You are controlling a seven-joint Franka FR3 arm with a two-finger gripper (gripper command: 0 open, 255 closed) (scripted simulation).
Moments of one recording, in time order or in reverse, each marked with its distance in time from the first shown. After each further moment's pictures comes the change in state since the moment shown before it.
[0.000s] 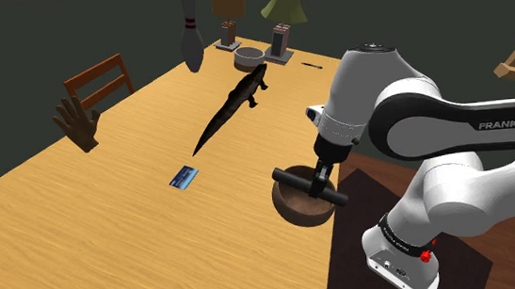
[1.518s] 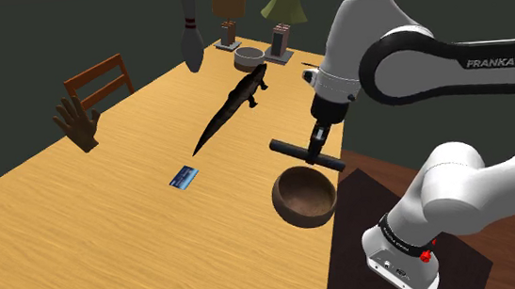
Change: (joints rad) arm -0.091 0.092 -0.109 0.195 -0.117 -0.114 -0.075
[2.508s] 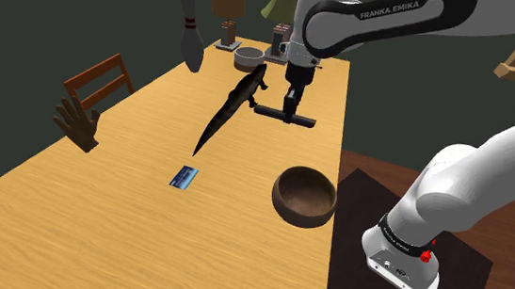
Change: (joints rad) arm -0.141 0.436 -0.151 0.304 -0.138 0.109 -0.201
